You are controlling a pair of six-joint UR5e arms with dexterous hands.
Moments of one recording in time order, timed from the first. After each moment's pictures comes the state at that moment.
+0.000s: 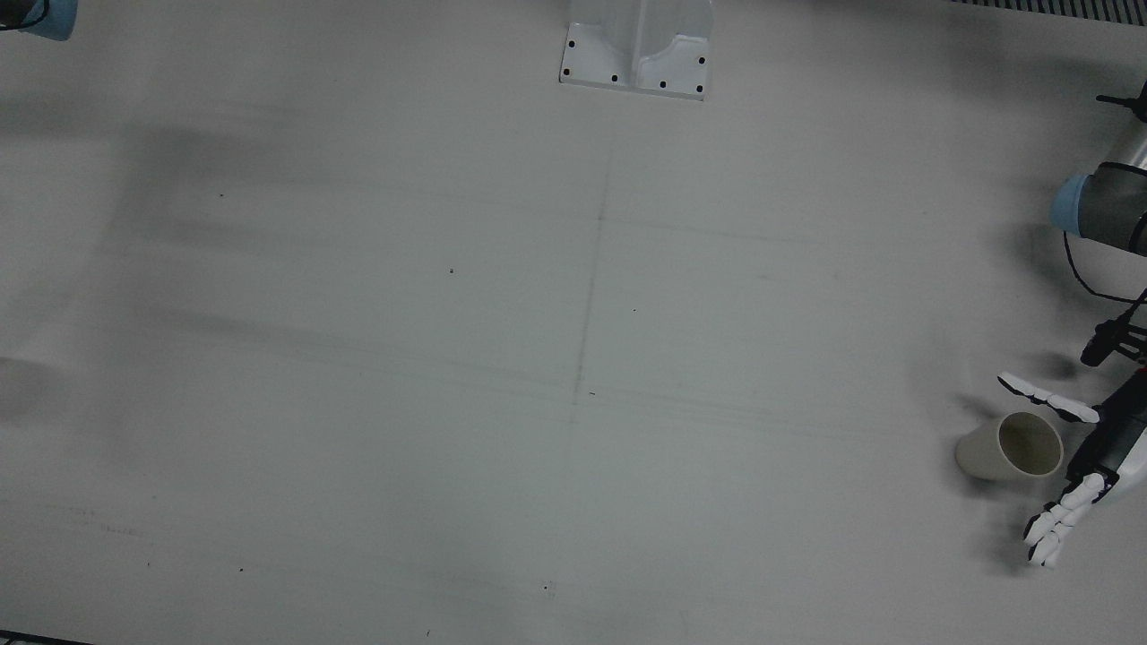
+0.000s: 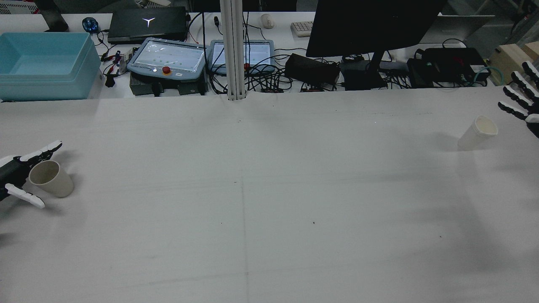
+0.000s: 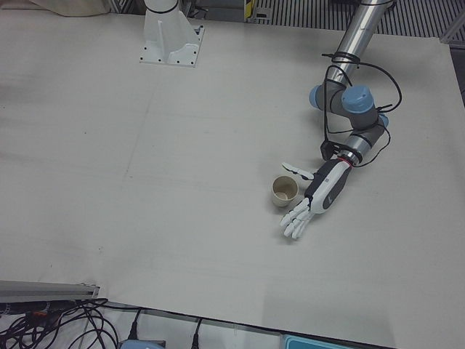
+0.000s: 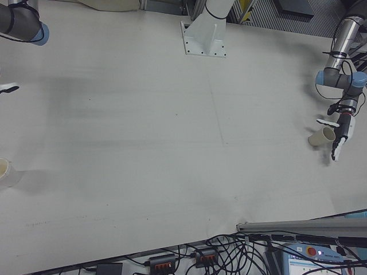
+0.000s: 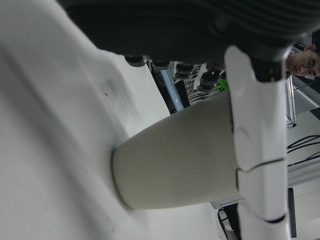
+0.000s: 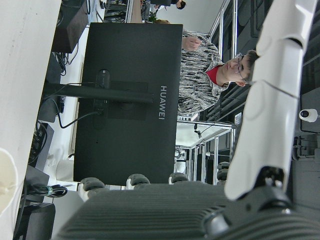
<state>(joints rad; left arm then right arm) -0.91 -1.62 -1.31 -0.46 1.43 0.51 1.31 -1.68 1.46 -2.72 -1.41 -0.10</state>
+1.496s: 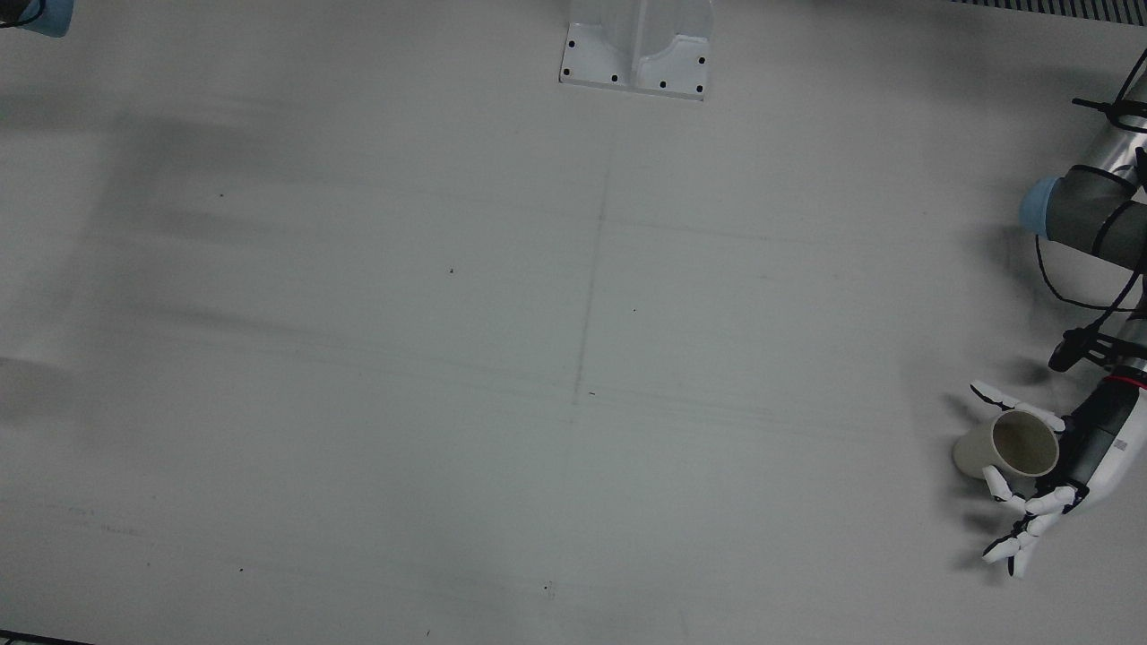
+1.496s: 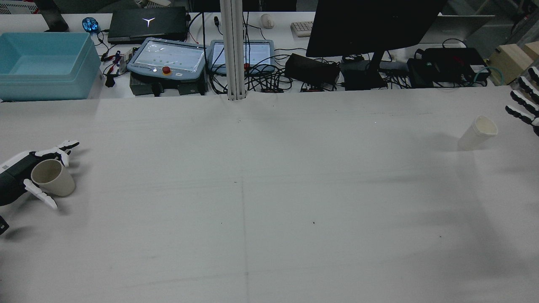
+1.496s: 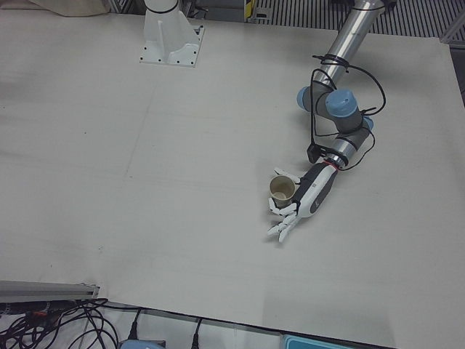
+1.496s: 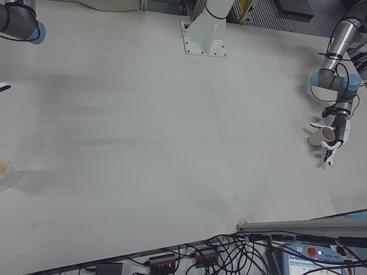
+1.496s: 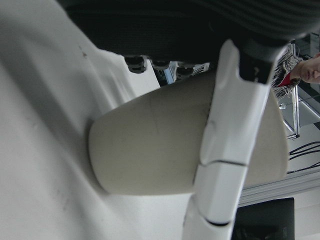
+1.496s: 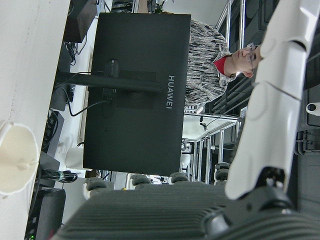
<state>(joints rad) -0.87 -1.67 -1.32 -0.38 1.36 0.44 1.31 -1.69 1.44 -2.72 -1.41 -0.10</state>
